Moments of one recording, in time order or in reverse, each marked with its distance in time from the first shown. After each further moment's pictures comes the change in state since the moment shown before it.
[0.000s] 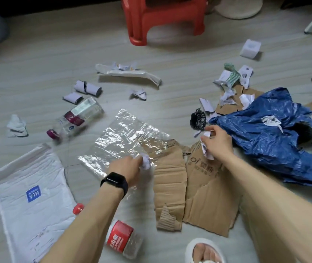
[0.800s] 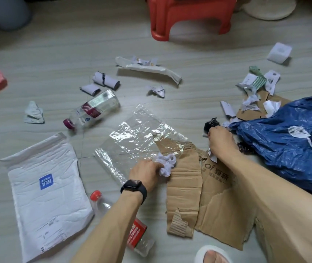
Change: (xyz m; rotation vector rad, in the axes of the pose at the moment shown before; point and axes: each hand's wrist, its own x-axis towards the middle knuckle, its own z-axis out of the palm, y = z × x) left_hand 0.006 0.009 0.038 -0.389 0.082 -0.050; right_hand 0.038 -0.023 0.049 -0.714 -0.104 -0.277
